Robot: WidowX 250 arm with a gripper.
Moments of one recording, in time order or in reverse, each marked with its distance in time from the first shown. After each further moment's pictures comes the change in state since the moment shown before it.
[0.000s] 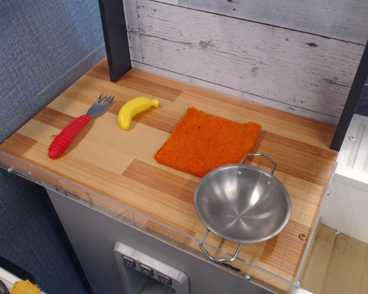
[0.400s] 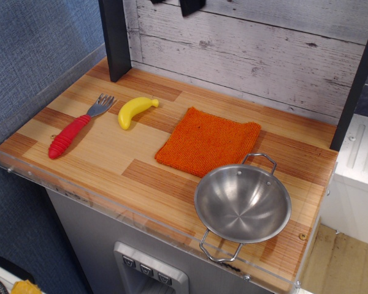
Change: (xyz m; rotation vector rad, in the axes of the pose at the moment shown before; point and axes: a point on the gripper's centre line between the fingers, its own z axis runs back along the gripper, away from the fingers) arm -0.002 -0.010 -0.049 -0.109 0.146 -0.038
